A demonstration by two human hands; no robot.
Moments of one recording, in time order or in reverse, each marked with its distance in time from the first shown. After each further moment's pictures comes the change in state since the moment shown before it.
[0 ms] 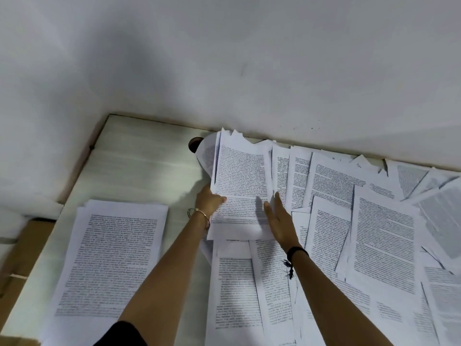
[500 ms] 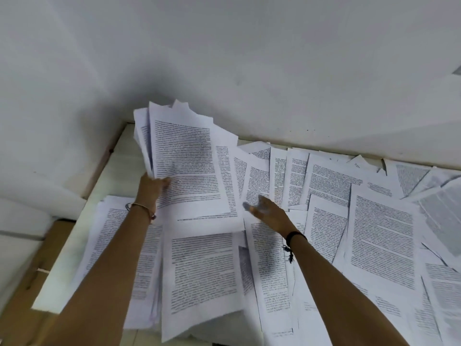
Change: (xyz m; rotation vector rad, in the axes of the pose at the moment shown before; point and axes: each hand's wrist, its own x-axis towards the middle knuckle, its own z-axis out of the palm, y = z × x) left_hand -0.040 0.011 -0.123 -0.199 0.409 0.057; right_hand -0.010 -0.014 -0.018 -0.116 -0.308 0.009
